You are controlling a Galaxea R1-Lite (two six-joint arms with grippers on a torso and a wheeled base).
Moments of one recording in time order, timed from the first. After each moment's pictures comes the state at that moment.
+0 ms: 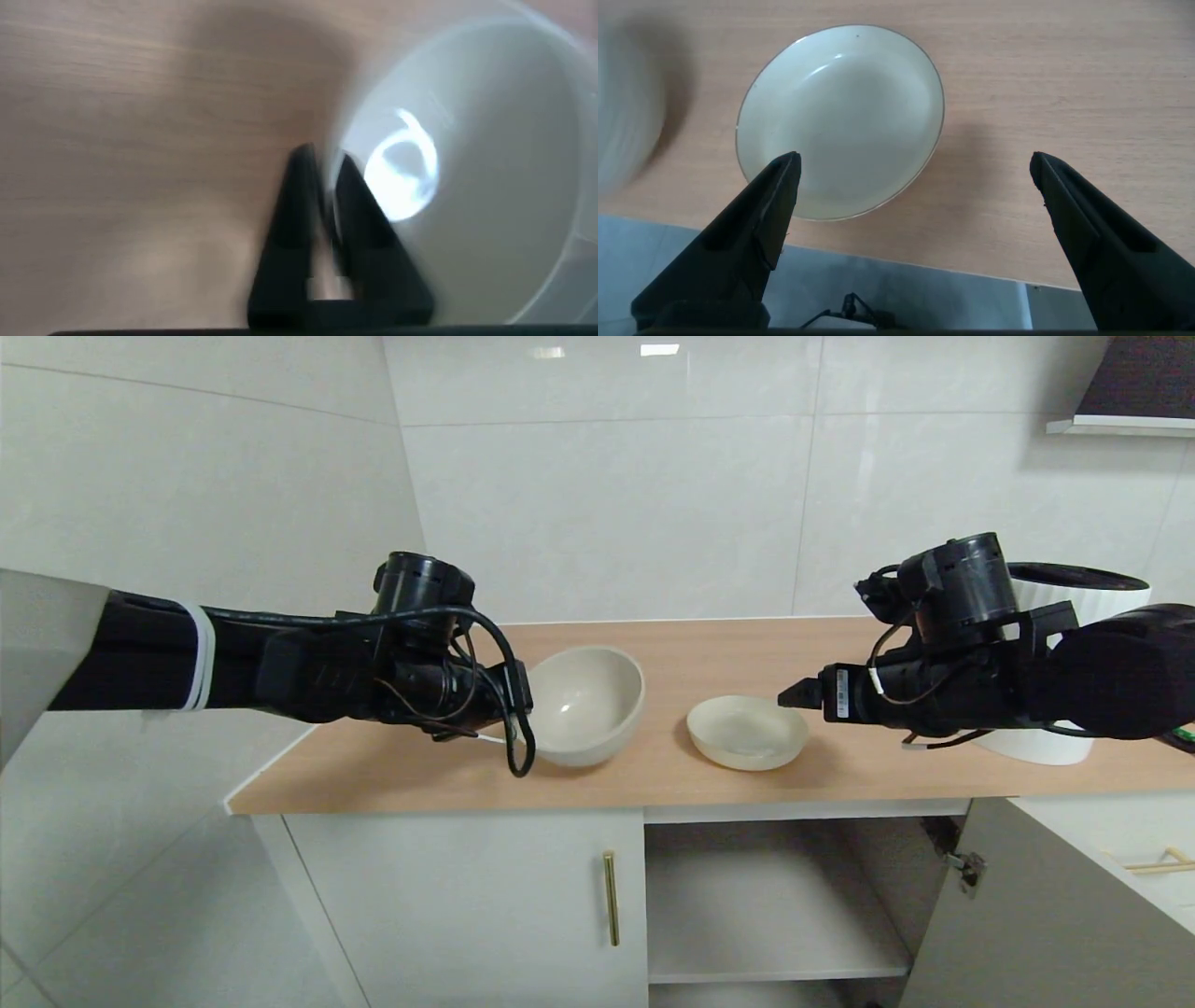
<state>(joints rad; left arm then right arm) -0.34 1.99 -1.42 0.08 -0.04 -0.52 0.42 1.82 -1.28 0.03 -0.13 0.30</state>
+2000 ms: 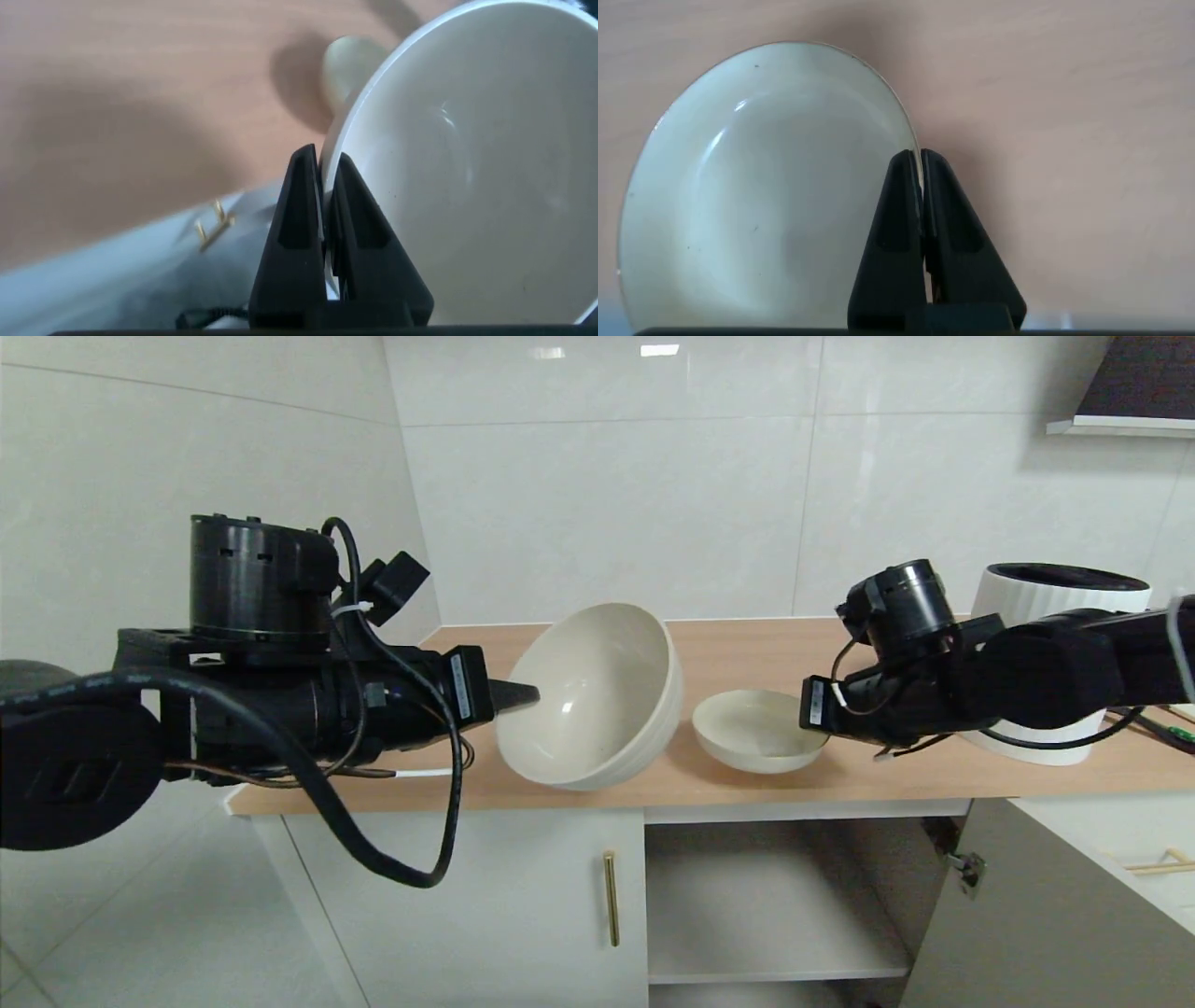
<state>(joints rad) -0.40 1.62 -1.03 -0.19 -0.30 -0.50 0.42 1.91 -1.36 0.12 -0.15 0.47</state>
